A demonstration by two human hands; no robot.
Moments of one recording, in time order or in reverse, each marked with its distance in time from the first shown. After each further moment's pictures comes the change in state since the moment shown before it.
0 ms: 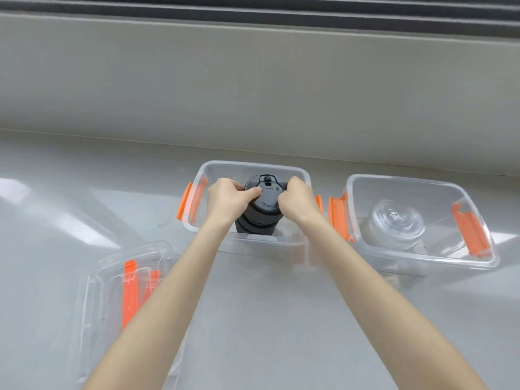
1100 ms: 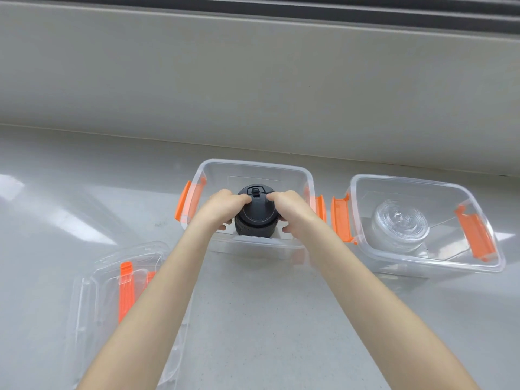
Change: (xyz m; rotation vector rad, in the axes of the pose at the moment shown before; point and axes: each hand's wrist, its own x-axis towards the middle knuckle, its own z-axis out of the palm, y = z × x) left_hand 0.021 -0.020 -0.003 0.095 -0.318 -0.246; right_hand 0.008 0.001 0.018 0.350 -0.192 0.303
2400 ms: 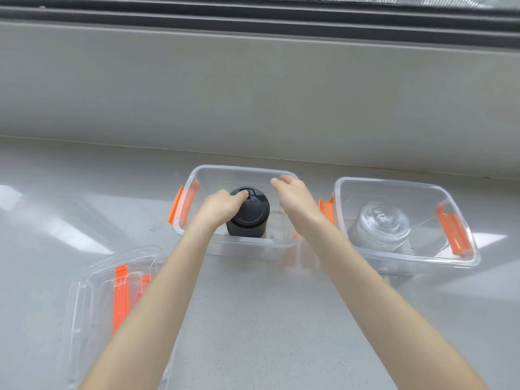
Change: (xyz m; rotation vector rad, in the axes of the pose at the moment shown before) left_hand -0.021 0.017 0.005 0.161 0.107 0.041; right_hand -0.014 0.000 -0.025 0.064 0.072 -0.288
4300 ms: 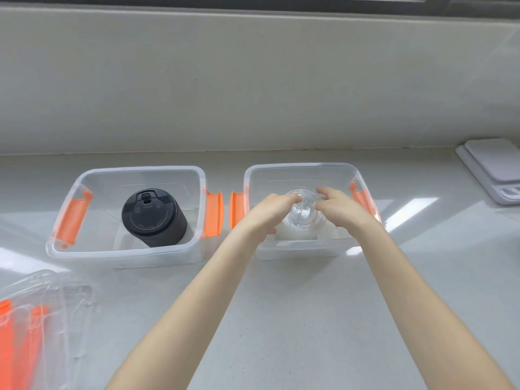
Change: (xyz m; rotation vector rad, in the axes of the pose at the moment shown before) left_hand -0.051 0.152 0.161 -0.294 -0.488 0.064; right_hand 0.001 0.094 -0.213 -0.417 0.099 0.185
